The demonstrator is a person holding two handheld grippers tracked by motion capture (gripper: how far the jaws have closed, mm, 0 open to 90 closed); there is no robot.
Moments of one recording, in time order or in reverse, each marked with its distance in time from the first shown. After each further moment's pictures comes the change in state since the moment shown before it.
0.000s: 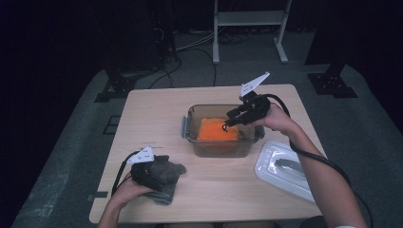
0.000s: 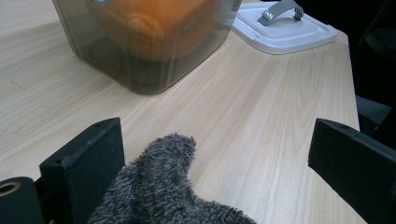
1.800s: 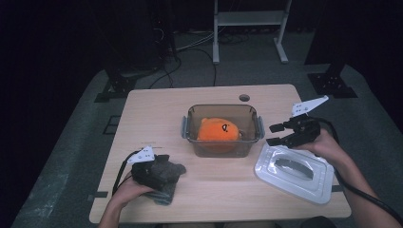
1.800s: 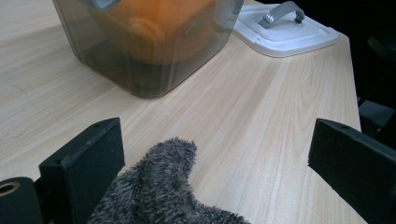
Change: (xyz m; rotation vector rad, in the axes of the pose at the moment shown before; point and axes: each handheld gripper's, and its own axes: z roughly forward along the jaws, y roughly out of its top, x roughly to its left) left arm -0.001 0.002 0.001 -0.007 0.006 0.003; right arm 0.039 -0.107 -0.084 -0.089 -0.118 0.113
